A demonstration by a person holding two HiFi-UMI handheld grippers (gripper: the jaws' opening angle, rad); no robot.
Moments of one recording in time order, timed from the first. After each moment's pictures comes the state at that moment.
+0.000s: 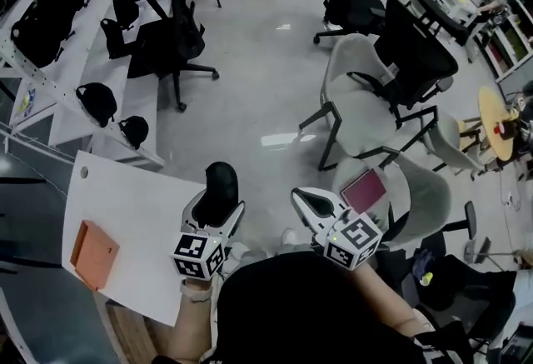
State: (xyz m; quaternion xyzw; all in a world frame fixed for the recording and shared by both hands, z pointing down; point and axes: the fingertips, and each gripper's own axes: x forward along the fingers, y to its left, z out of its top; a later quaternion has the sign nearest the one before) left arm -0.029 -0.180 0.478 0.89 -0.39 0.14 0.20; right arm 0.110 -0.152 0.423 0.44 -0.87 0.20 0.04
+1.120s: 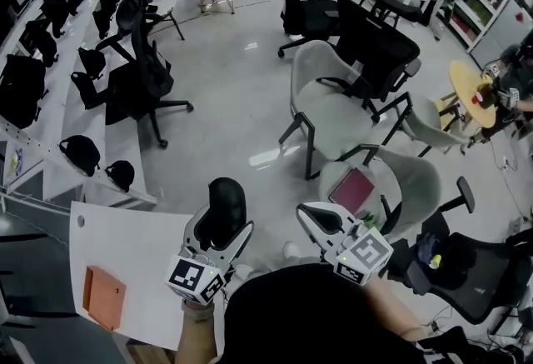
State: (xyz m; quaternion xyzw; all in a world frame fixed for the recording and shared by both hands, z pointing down) left arm 0.052 -0.165 0.387 0.96 -0.26 0.04 0.12; right arm 0.172 -0.118 0.367 0.50 -0.86 0.13 0.03
